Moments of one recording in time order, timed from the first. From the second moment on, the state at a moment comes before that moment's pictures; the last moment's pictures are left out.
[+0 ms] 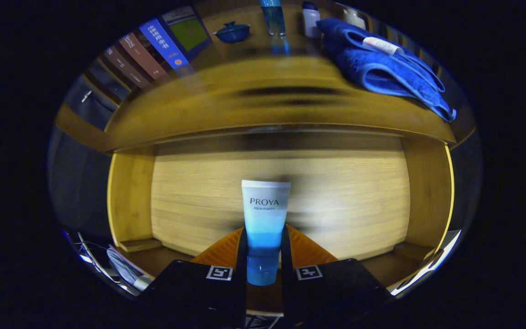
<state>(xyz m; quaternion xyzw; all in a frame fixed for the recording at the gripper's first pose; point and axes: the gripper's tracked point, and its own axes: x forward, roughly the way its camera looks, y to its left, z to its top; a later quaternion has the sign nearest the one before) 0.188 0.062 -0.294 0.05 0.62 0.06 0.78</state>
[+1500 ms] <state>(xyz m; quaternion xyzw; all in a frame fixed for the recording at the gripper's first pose) 0.375 0.075 -0.260 -0.01 0.62 0.03 0.79</state>
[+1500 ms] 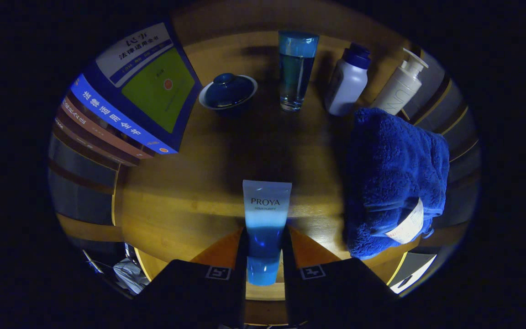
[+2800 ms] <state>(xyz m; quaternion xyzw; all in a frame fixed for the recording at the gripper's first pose) 0.218 0.104 -0.054 0.02 0.23 0.11 0.97</state>
